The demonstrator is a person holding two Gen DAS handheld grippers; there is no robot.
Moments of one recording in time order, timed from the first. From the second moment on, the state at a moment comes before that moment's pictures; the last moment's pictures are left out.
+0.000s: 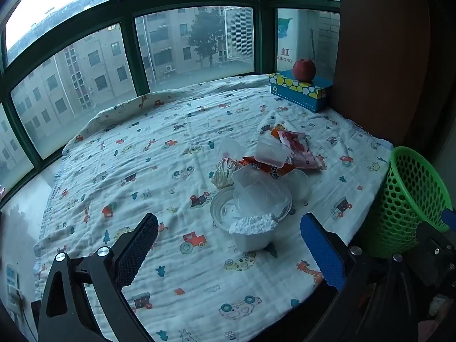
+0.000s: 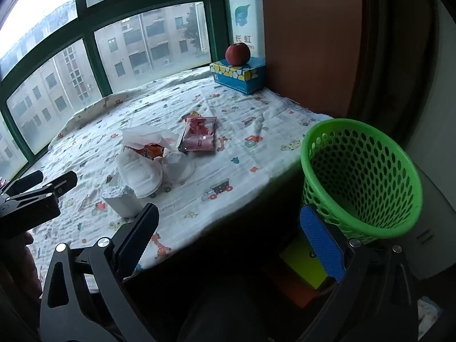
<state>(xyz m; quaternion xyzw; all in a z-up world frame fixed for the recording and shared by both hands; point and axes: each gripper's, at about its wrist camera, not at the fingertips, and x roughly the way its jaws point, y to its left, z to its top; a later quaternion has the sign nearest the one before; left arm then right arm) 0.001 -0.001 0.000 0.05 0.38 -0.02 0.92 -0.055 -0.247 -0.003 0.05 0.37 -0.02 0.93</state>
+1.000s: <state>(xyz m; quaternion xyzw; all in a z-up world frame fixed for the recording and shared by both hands) -0.004 -0.002 -0.001 0.04 0.38 -0.02 0.93 -0.055 -0.247 -0.001 0.05 0.37 -0.02 0.93</state>
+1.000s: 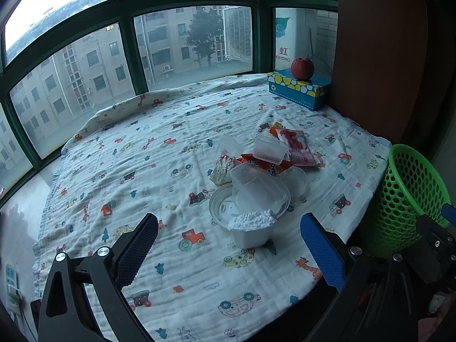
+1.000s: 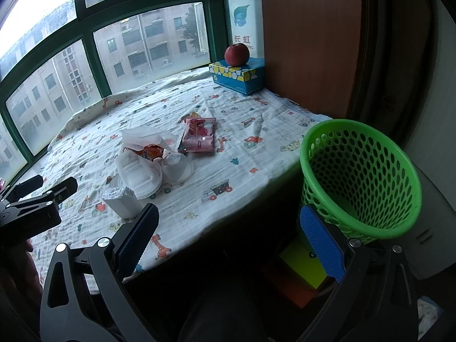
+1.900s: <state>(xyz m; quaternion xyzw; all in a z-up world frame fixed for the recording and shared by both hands) -0.004 -0.004 -0.003 0.03 0.38 -0.03 0.92 -0.056 -0.250 -0.001 0.05 0.37 -0.03 0.93</state>
